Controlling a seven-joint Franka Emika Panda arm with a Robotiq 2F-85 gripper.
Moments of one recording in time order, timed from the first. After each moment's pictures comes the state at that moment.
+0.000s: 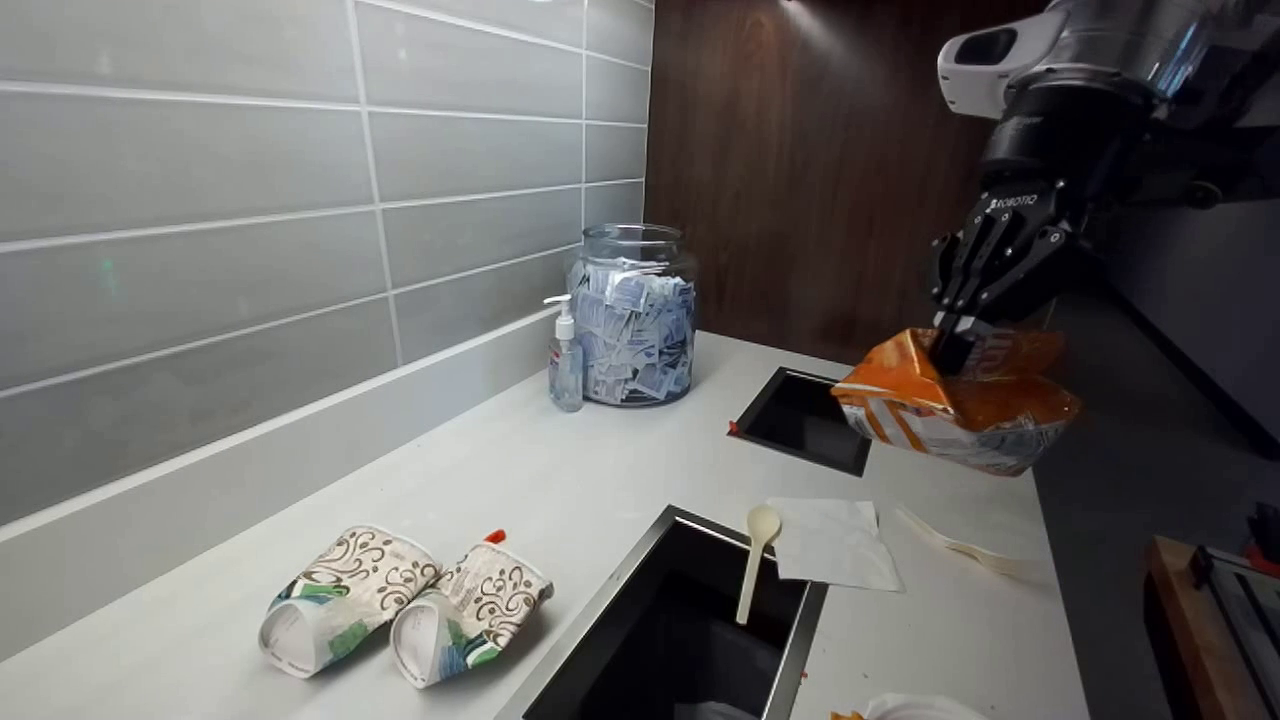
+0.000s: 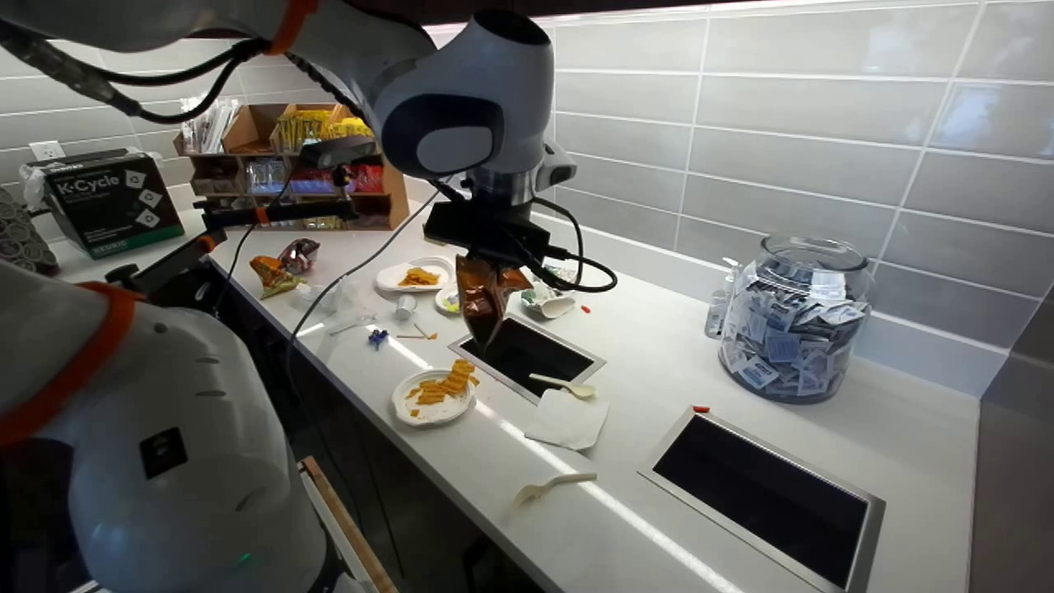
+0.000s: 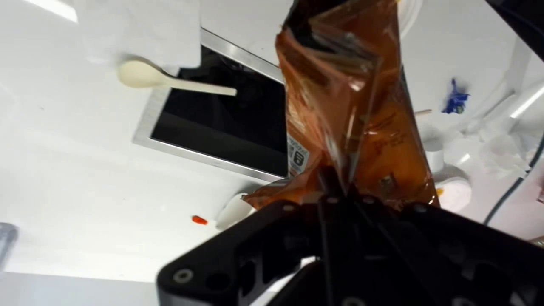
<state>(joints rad) -0.06 -0.65 0.15 -2.72 0.58 2.23 -0.84</state>
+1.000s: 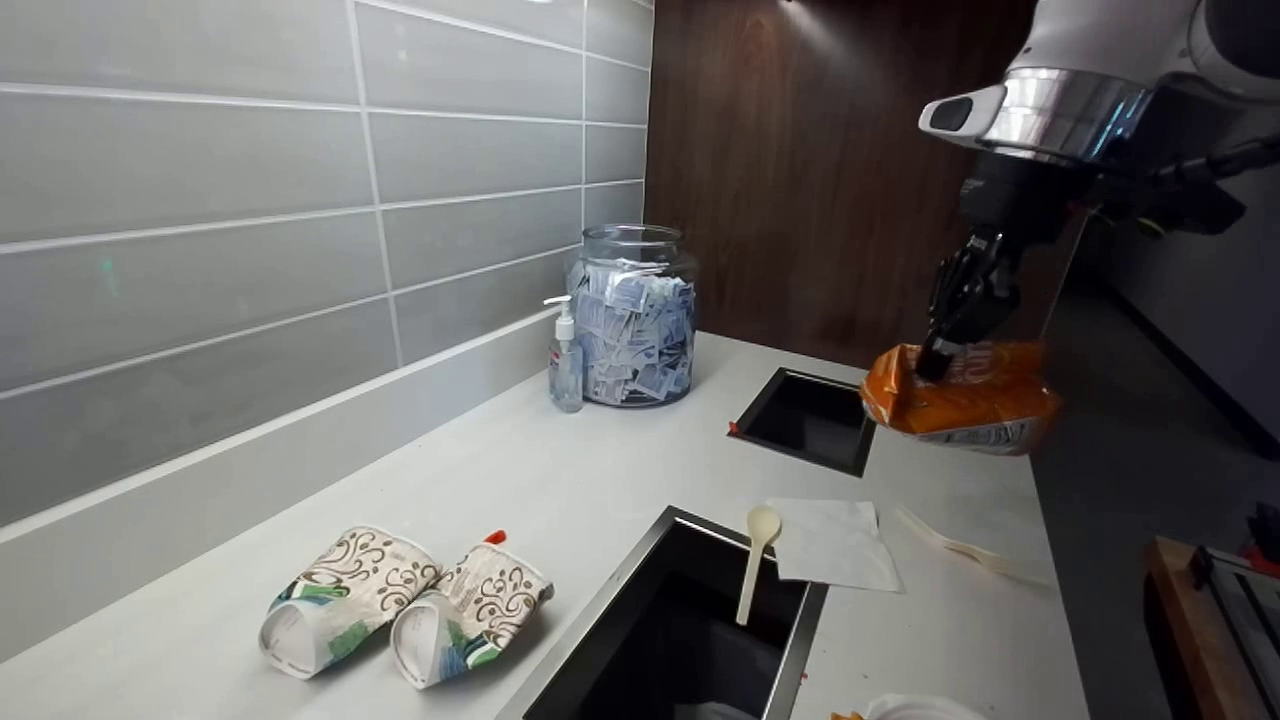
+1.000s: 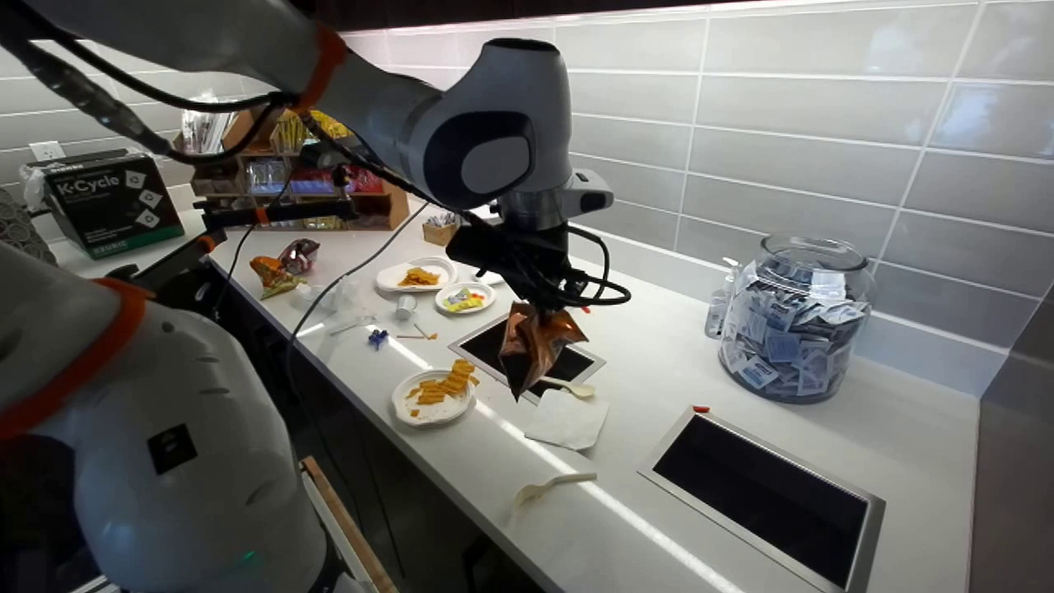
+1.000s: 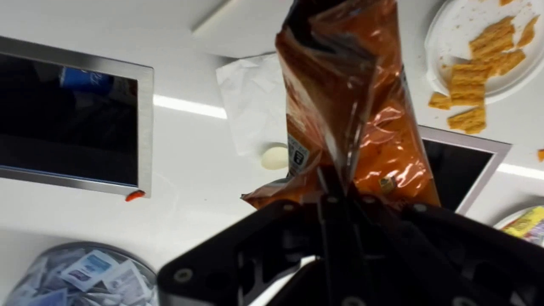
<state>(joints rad) -0.02 -0.57 0.02 -2.75 0.12 2.36 -0.37</state>
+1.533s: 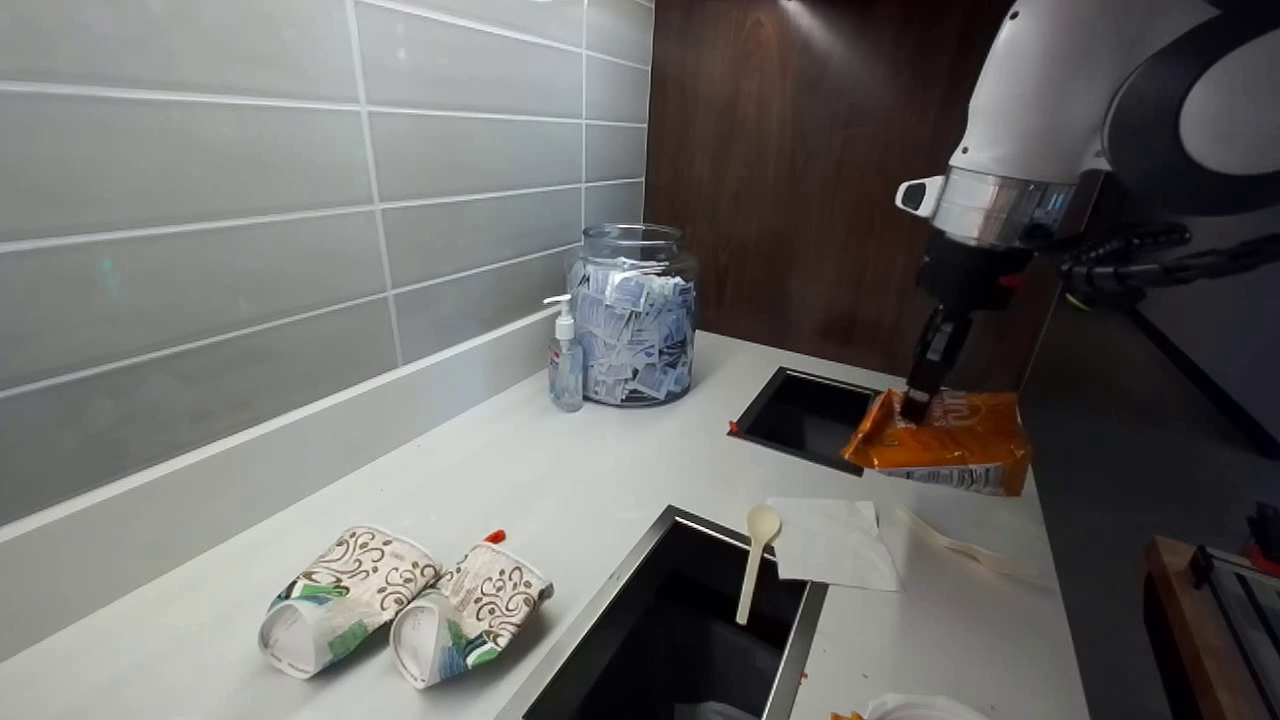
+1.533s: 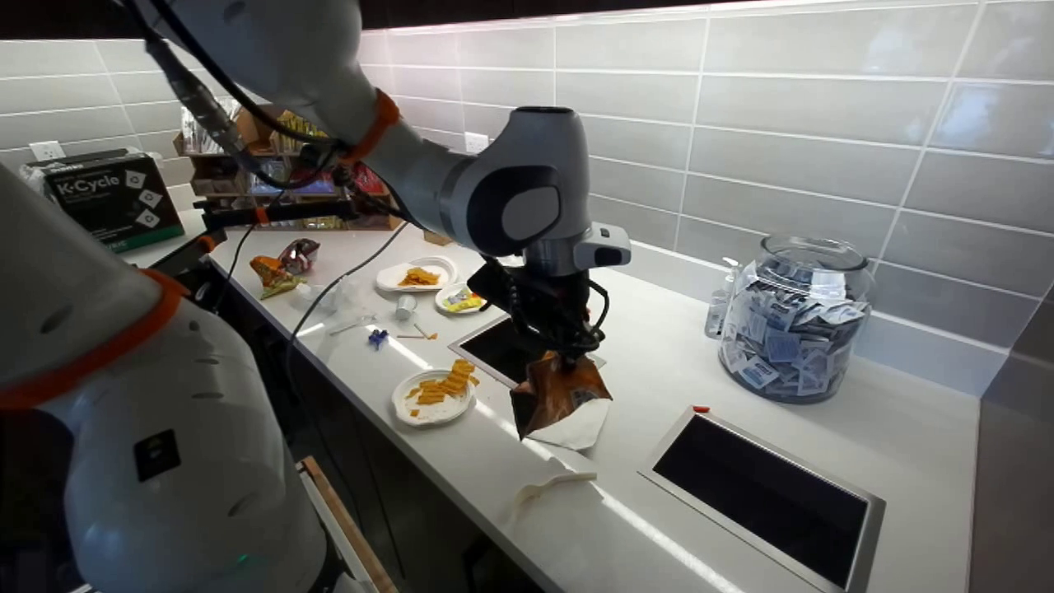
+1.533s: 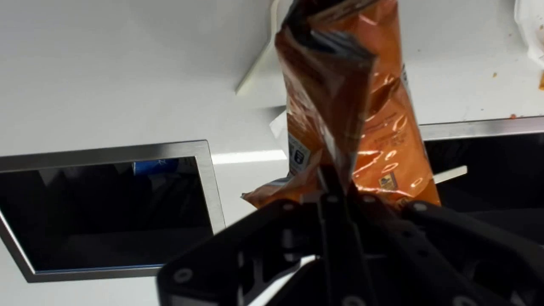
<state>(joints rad) -0.09 -0.38 0.04 -2.75 -0.04 2.48 0.01</state>
